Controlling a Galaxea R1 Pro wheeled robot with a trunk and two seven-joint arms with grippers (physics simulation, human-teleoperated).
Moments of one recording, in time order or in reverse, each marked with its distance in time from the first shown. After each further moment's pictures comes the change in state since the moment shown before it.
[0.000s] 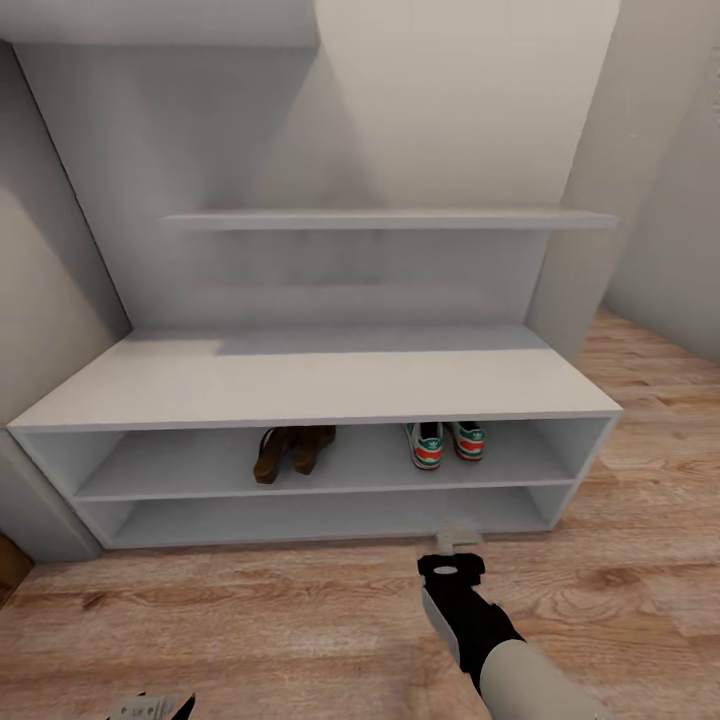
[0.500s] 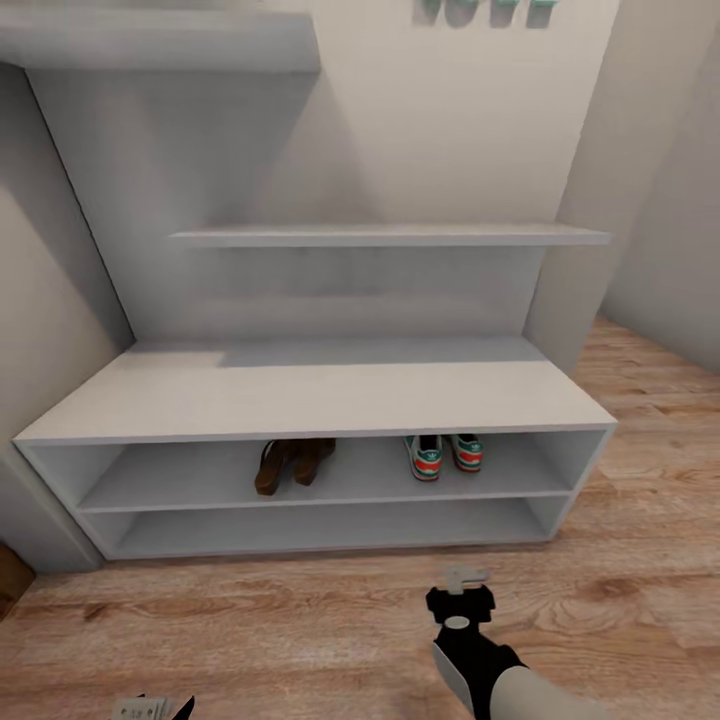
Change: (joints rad) left arm 0.002 0.000 -0.001 0.000 0.001 0.000 0.000; right arm 0.000 -0.021 0.008 0.282 0.044 -0.311 0.006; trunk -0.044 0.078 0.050
